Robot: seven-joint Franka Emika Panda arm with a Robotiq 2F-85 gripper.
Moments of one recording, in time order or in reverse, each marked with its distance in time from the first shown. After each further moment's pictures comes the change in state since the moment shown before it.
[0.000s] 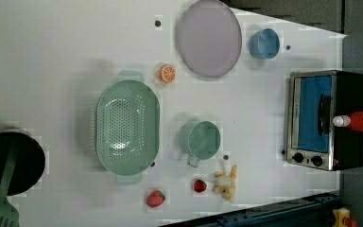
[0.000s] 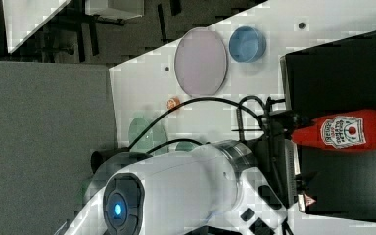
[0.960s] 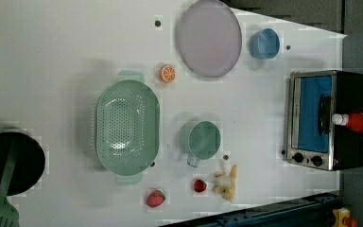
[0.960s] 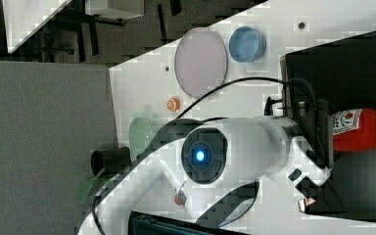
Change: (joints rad) arm -0.026 0.263 0.008 0.036 0.150 0.090 -0.087
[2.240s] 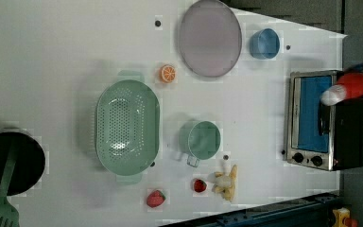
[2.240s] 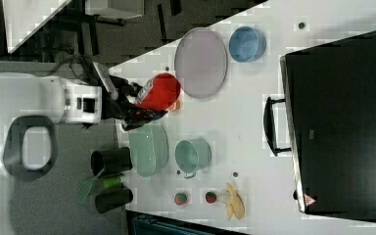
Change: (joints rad) arm 0.236 -0.285 0.392 0.136 -0.106 -0.421 -0.005
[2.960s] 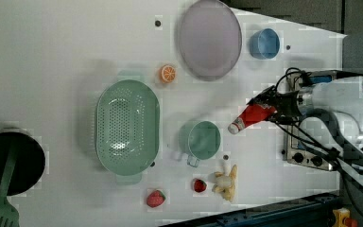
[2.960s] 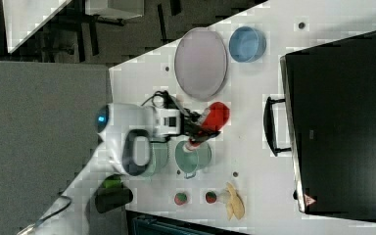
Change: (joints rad) arm 0.064 0.156 0.056 -0.533 -0.045 0.630 0.000
